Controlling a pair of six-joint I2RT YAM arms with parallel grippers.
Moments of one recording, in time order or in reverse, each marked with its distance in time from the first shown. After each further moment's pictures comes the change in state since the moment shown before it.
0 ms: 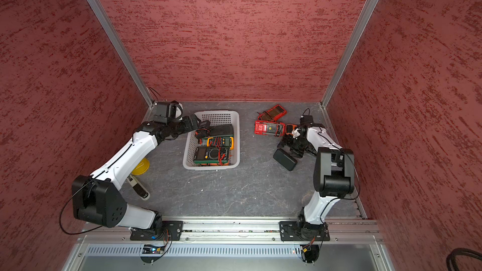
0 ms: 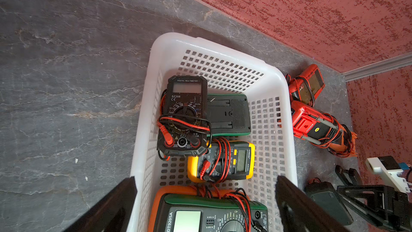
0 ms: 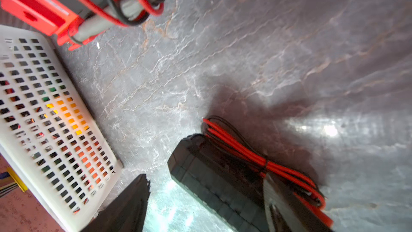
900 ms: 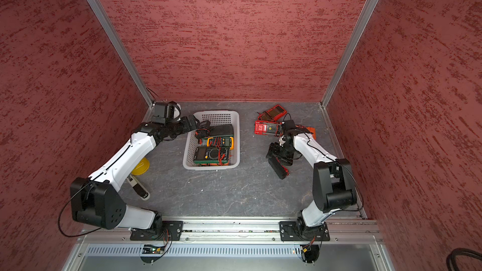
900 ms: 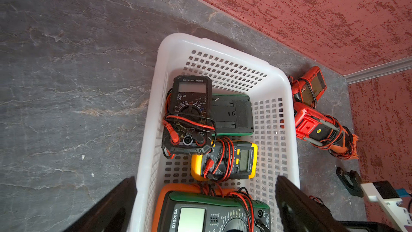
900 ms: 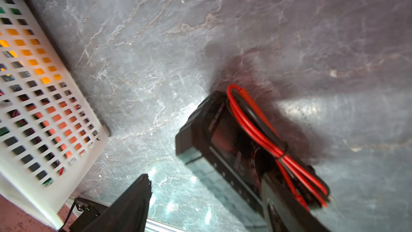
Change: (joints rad) left arm 0.022 -0.015 -0.011 -0.007 0.002 0.000; right arm 0.257 -0.156 -0.091 -0.066 0.131 0.158
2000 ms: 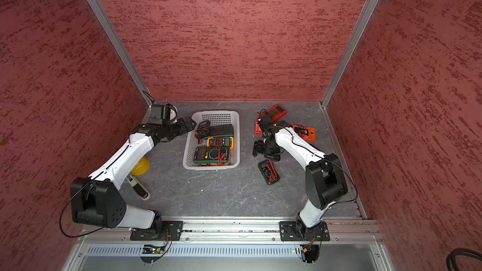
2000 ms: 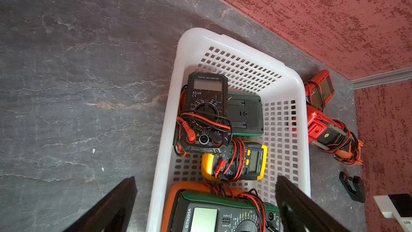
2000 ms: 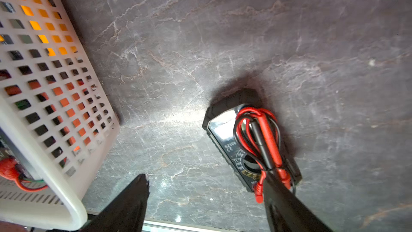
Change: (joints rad) left arm 0.058 0.000 -0.038 0.008 0.035 -0.001; right arm 0.257 0.093 0.223 -0.162 0.202 0.115
